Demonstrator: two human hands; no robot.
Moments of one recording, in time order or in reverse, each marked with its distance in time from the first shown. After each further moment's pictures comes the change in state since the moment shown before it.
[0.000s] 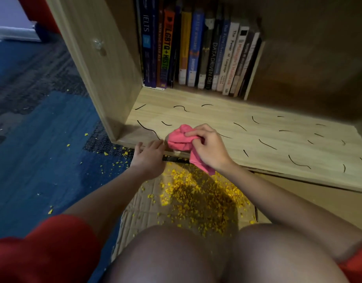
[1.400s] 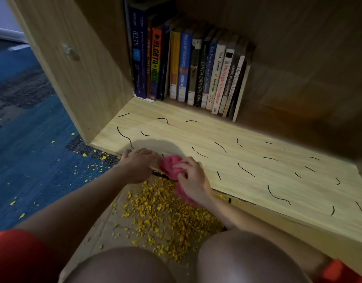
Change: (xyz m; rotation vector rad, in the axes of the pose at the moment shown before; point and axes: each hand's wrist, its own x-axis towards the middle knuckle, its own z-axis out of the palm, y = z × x) left_hand 0.024 0.071 -0.005 0.048 -0.087 -0.144; right_hand -0.018 0.085 -0.031 -0.108 -0.231 -0.085
